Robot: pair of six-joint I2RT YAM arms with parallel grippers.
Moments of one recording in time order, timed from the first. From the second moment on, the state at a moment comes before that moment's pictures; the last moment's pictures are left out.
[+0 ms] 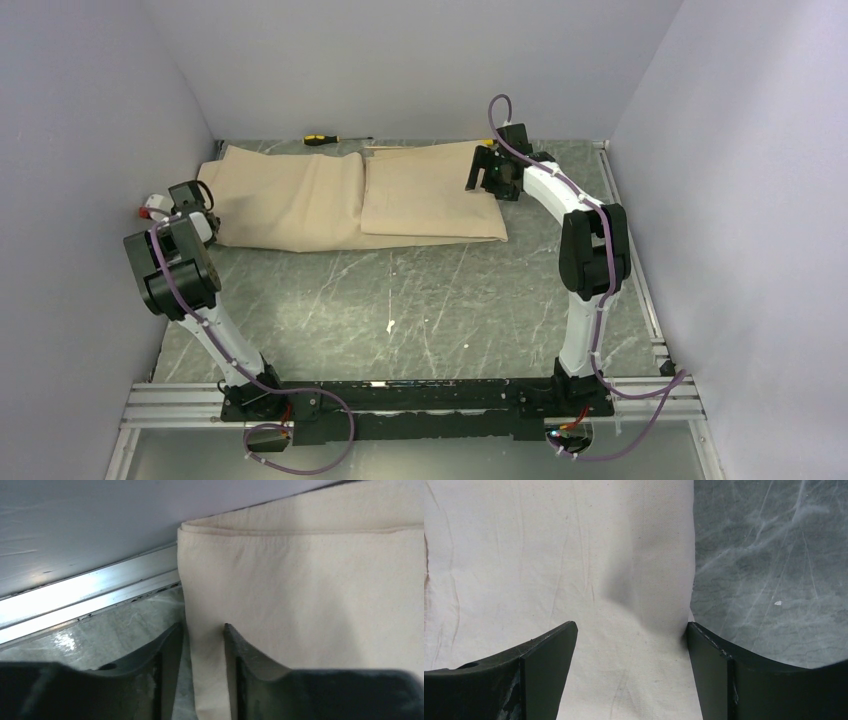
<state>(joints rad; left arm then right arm) 0.46 1.91 1.12 -0.02 -0.36 -0.78 0.23 2.02 1.62 -0.48 -0.06 0.46</state>
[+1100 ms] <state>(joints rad) 0.17 1.94 1.48 -0.05 -0.22 0.09 0.21 2.02 1.62 -0.51 -0.06 0.47</state>
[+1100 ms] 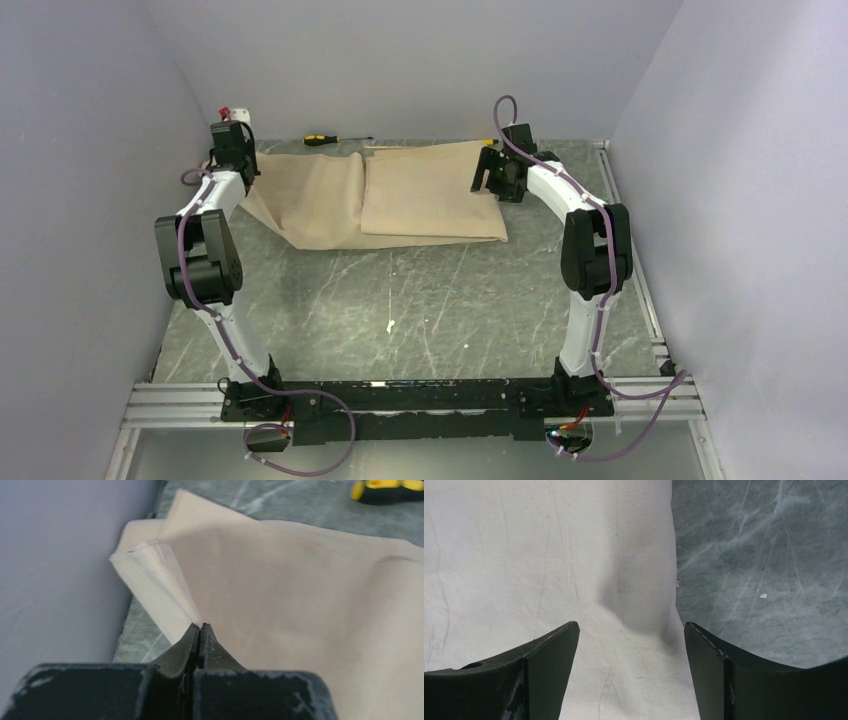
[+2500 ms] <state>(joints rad) 0.11 1.89 1.37 -0.07 -0.09 0.19 0.19 2.02 1.62 -0.52 -0.10 0.48</state>
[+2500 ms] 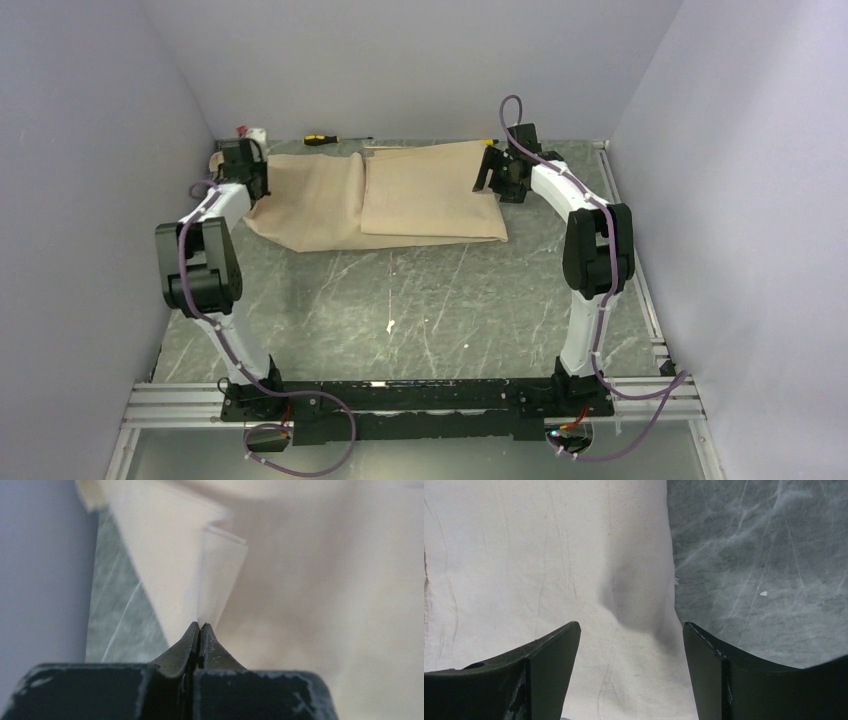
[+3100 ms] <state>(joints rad) 0.38 1.60 1.18 -0.32 -0.16 -0.46 0.18 2.02 1.56 -0.49 -0.11 0.48</state>
